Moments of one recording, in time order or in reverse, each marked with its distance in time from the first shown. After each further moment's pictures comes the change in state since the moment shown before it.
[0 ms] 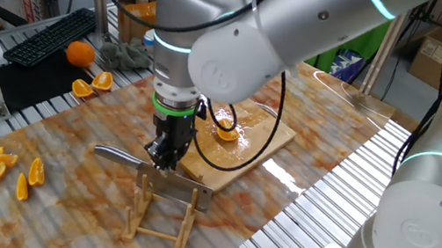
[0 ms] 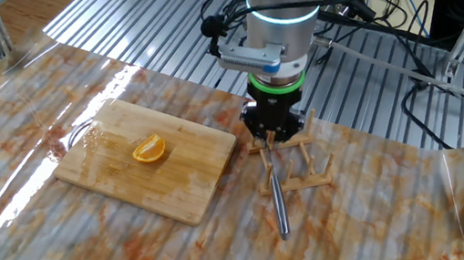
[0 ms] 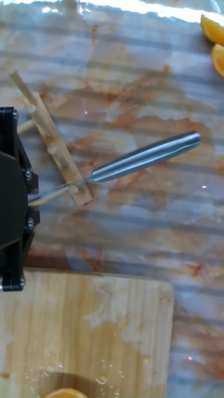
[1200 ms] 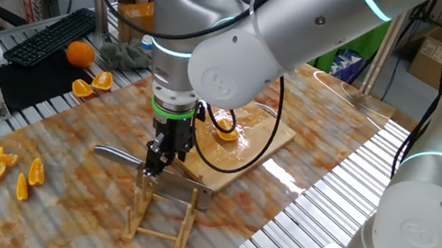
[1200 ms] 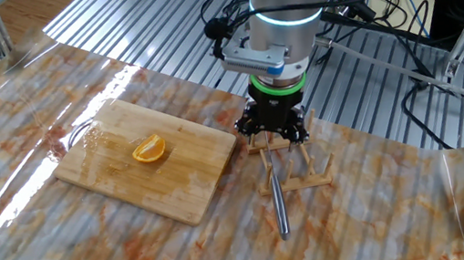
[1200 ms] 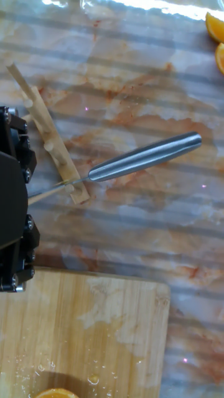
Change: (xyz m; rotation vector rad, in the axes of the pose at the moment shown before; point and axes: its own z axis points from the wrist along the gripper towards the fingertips) arm -0.007 -0.008 0.018 0.024 -0.008 -0.048
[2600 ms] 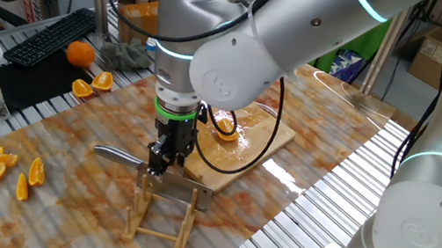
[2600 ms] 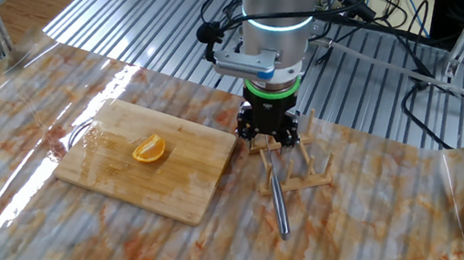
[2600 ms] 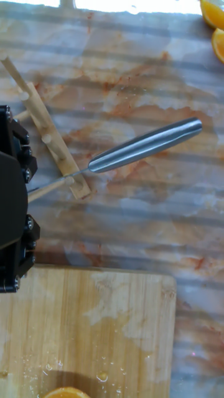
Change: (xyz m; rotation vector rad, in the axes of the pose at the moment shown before) arm 0.001 -0.005 0.003 -0.007 0.006 0.051
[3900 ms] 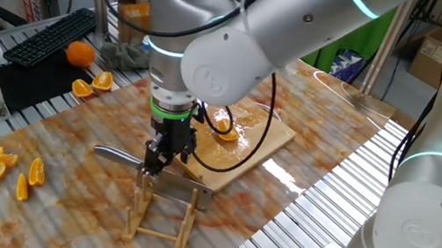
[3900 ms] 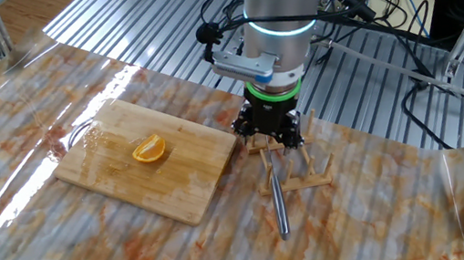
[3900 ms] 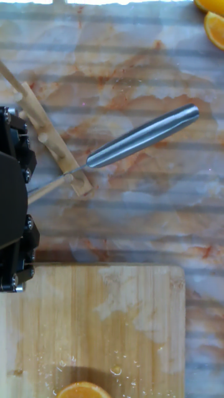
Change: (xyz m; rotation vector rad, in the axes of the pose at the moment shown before) arm -0.002 0.004 0.006 0.012 0.041 0.043
